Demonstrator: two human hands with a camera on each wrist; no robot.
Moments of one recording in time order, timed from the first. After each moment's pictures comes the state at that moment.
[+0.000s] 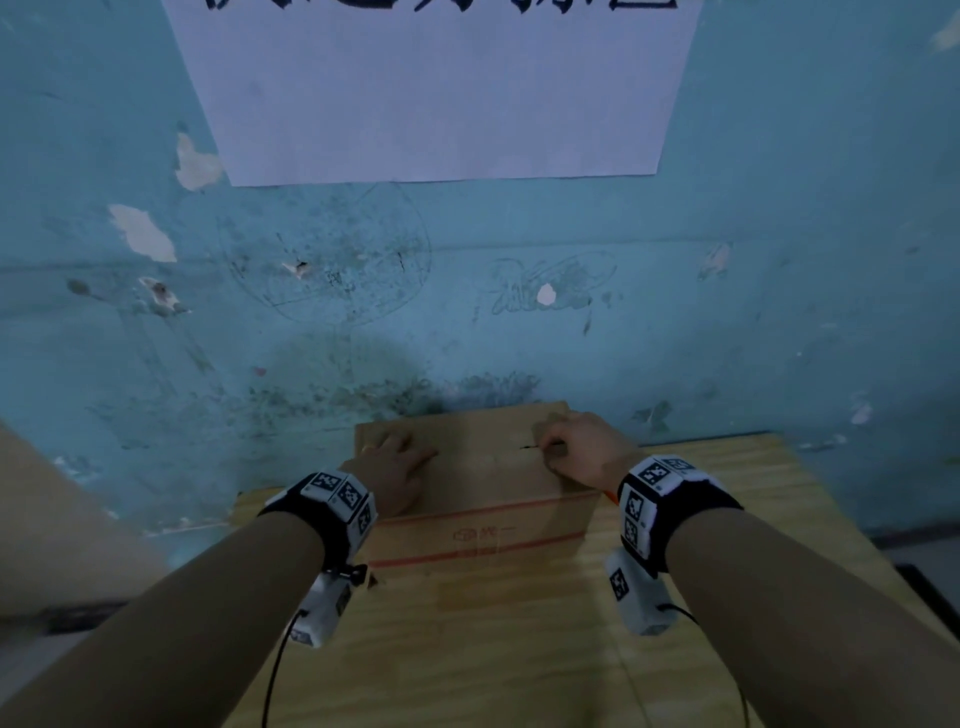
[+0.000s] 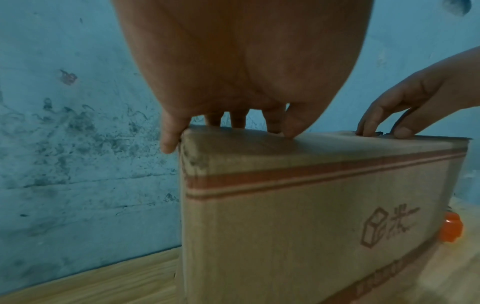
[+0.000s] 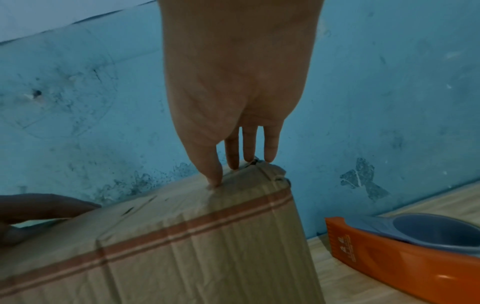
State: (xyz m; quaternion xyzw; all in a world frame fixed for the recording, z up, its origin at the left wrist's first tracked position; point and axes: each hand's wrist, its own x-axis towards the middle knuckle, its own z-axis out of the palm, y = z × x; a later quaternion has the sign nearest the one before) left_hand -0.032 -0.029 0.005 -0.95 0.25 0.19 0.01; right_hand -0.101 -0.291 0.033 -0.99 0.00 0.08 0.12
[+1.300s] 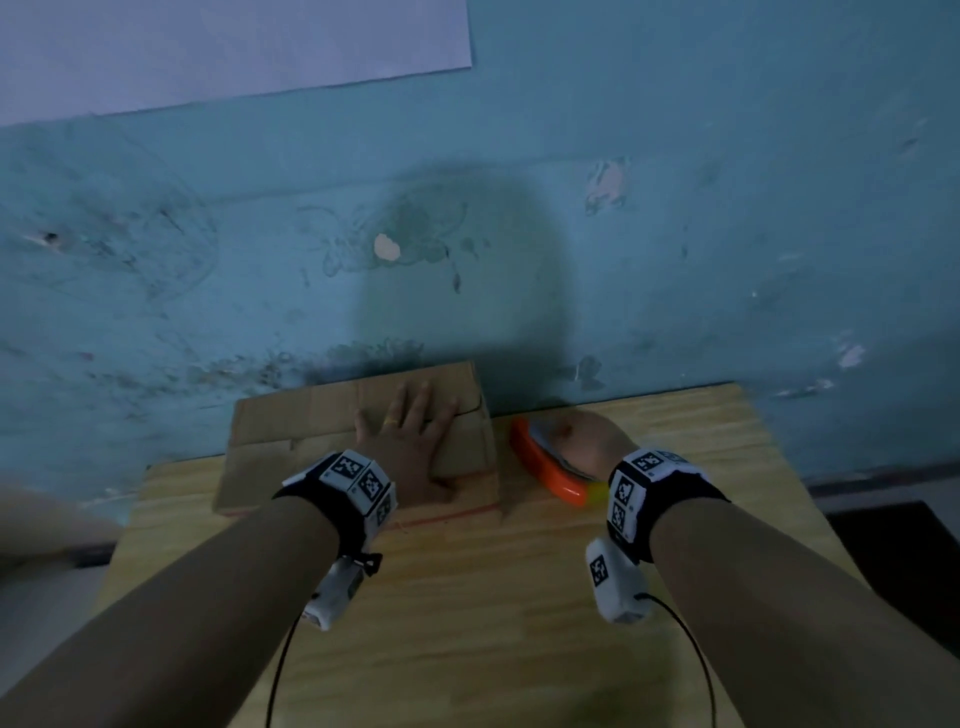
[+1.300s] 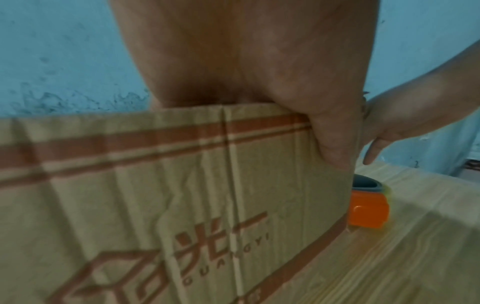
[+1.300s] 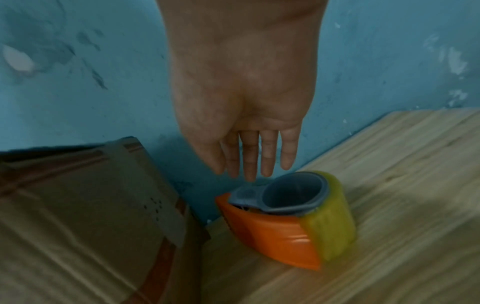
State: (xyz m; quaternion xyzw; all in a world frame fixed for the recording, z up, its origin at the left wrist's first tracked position) left_hand -0.067 -0.225 -0.013 -0.94 0.25 0.21 0.12; right_hand -0.111 -0.458 -0.041 -0.94 0.12 0.20 0.26
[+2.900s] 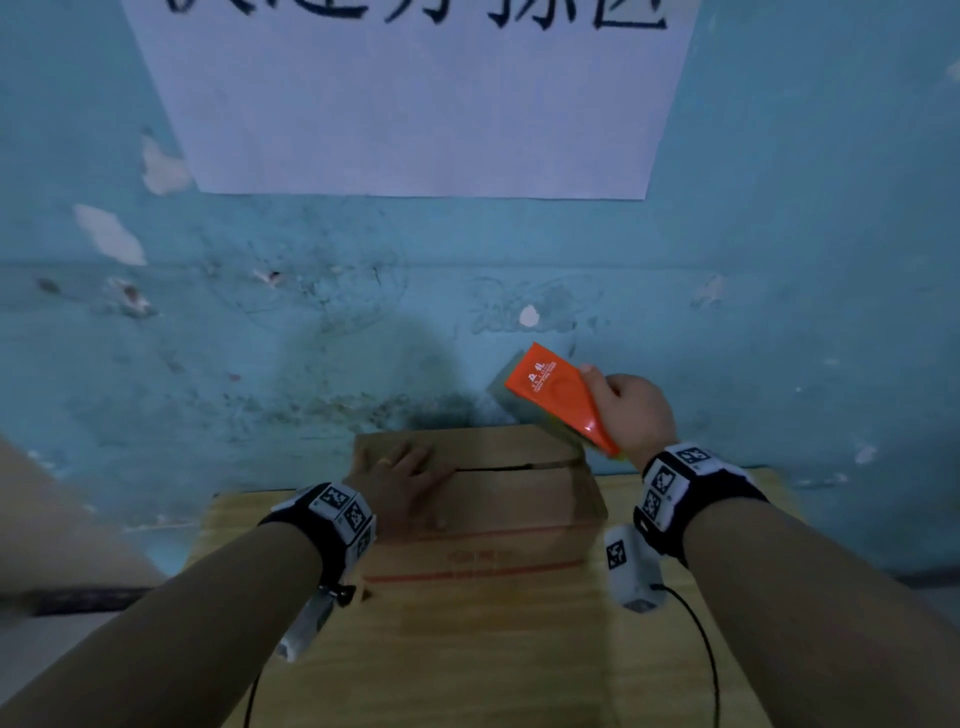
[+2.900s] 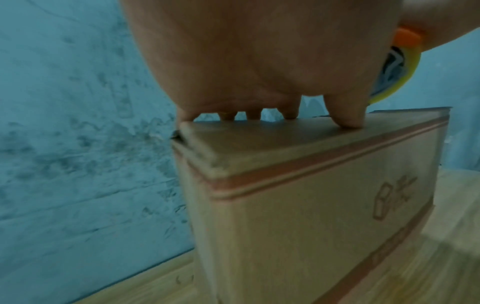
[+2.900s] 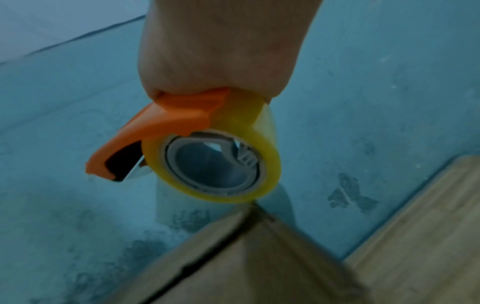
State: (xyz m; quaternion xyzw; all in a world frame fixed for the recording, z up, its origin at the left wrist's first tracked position) left_hand -0.034 -0.066 0.004 -0.92 0.31 0.19 0.09; right_hand -0.066 -0.358 0.064 -0.93 0.18 -0.14 0.28
